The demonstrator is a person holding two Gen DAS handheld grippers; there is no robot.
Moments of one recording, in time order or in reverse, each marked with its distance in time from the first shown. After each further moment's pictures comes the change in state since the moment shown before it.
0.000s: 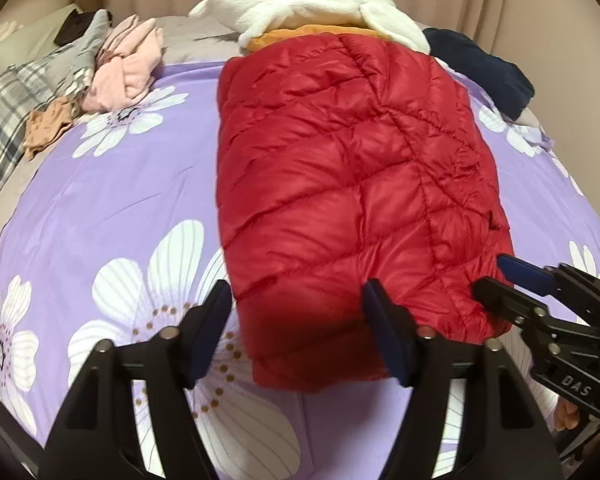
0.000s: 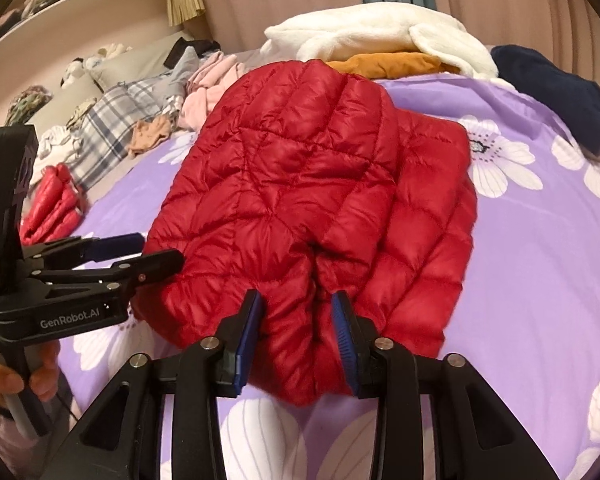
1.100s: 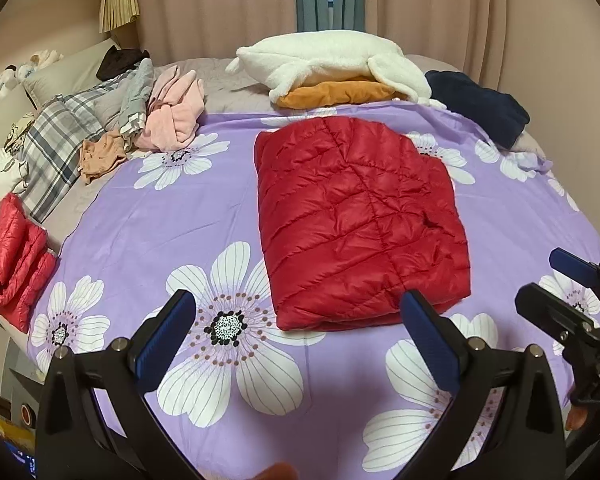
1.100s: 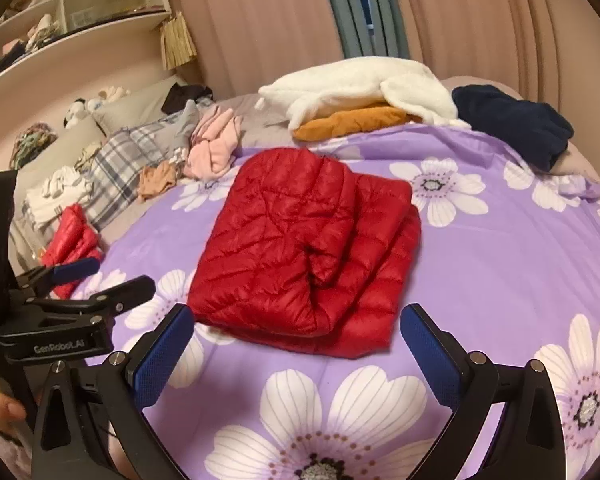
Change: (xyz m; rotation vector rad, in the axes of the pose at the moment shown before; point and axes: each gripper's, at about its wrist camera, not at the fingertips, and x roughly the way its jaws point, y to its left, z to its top) left arm -0.114 -0.025 -0.013 -0.004 -0.130 0.123; right arm -0.098 0.013 0.002 0.053 -0.141 -0.044
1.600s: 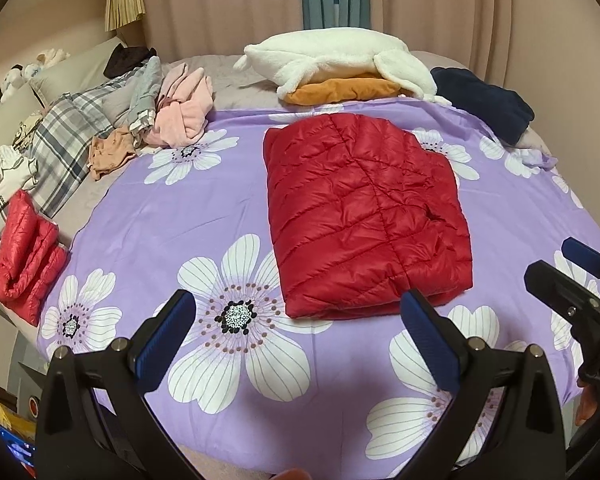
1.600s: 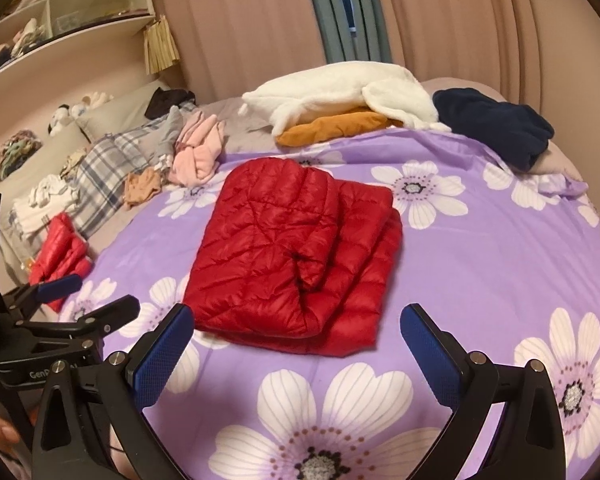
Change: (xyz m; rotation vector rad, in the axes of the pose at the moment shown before) left arm -0.008 0.000 -0.004 0.000 0.021 0.028; right arm -0.011 0.005 0.004 0.022 -0.002 -0.068
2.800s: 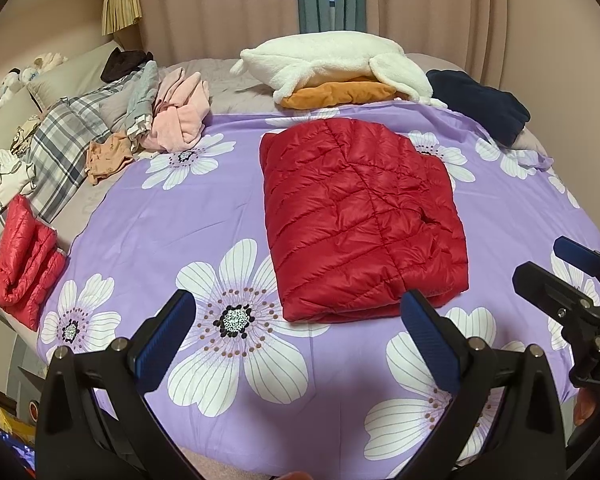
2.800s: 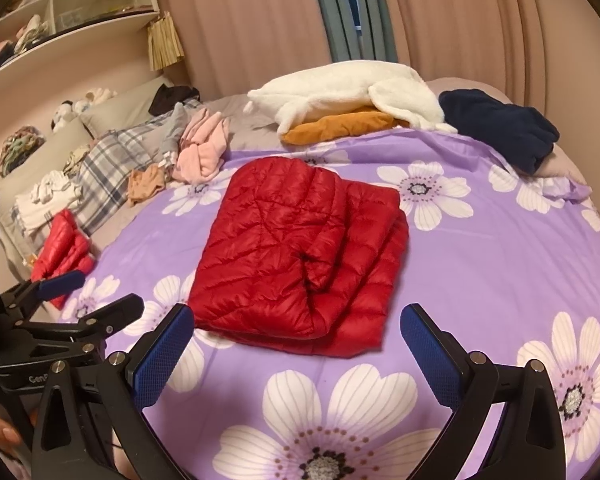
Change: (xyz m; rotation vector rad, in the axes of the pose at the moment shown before) left arm -0.005 -0.002 0.003 0.017 -0.010 -0.009; right arm 0.000 0.002 0.003 -0.009 0.007 0.010
